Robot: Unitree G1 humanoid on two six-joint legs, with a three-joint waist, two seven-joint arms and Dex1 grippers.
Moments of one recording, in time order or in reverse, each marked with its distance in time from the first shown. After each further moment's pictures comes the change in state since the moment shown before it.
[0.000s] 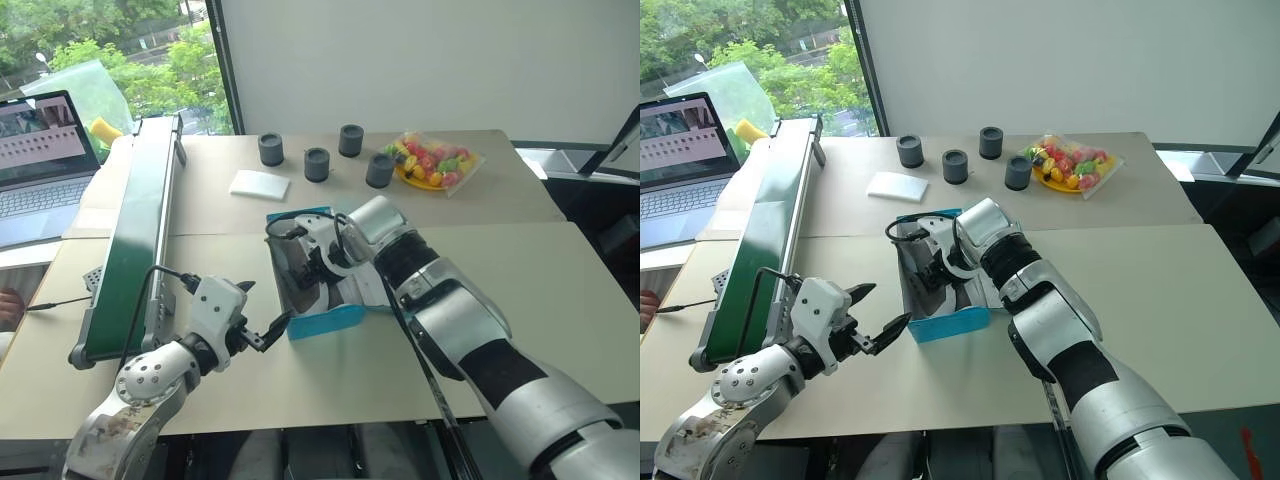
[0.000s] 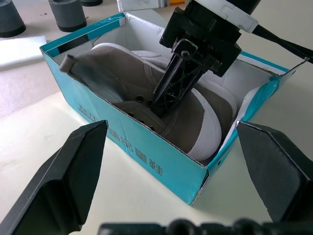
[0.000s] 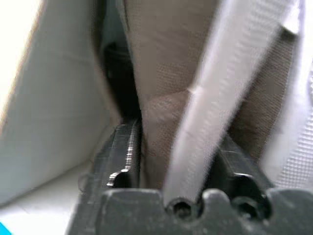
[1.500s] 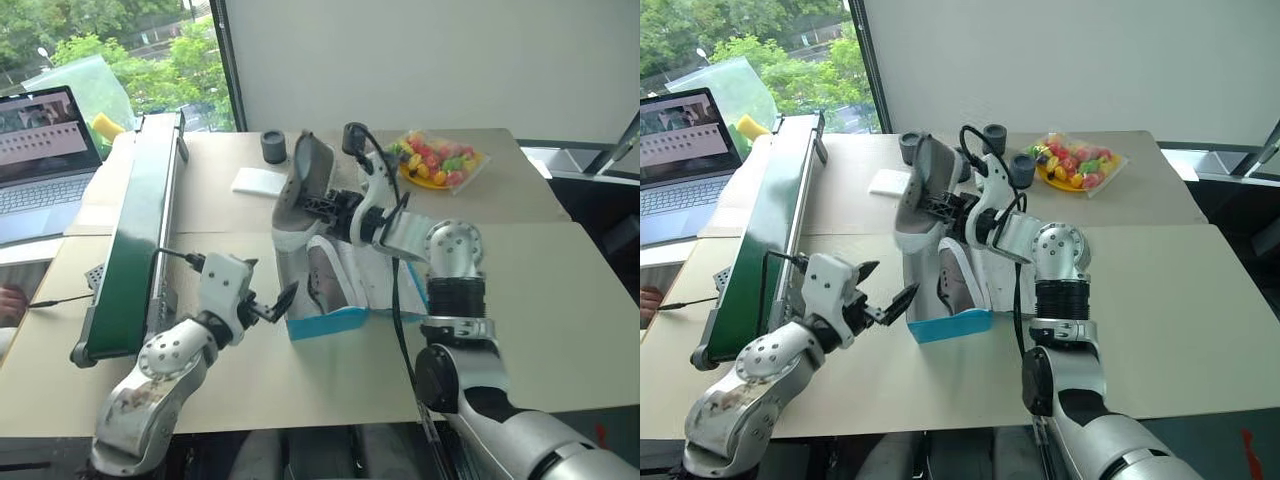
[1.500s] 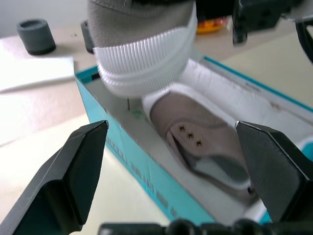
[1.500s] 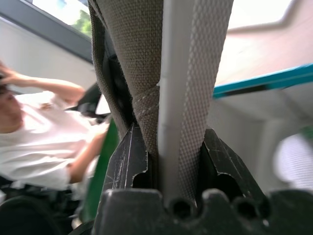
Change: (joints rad) left arm -0.080 -0.049 -0.023 0.048 0.006 0.028 0.066; right arm 0.330 -0.014 -0.585 -0.662 0.553 -0.081 -0.583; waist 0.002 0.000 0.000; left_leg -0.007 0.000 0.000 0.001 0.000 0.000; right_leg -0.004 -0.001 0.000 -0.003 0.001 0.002
